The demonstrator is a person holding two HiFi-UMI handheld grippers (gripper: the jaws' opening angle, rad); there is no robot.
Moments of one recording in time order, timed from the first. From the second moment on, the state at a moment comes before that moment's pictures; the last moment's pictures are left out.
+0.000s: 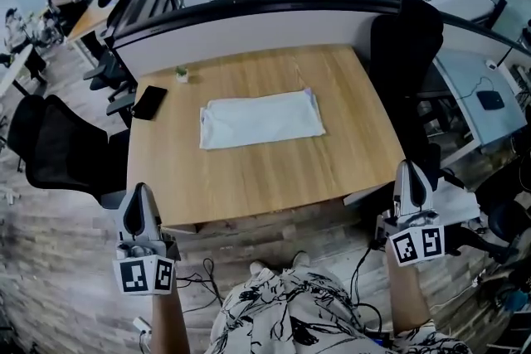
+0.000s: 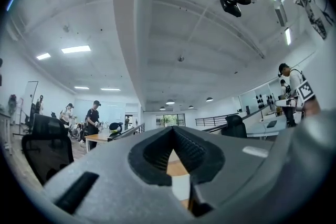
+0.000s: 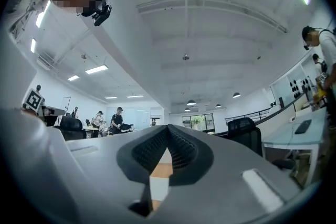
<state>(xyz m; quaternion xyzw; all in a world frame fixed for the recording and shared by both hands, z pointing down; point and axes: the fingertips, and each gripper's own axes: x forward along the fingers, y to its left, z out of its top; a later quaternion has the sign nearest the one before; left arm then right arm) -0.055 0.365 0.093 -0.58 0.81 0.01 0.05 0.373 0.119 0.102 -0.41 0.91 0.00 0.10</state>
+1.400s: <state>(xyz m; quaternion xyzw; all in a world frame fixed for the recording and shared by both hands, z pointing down) -0.023 0.347 0.139 -0.54 0.84 -0.03 0.03 0.362 0.089 0.126 -0.36 0.93 0.03 0.06</state>
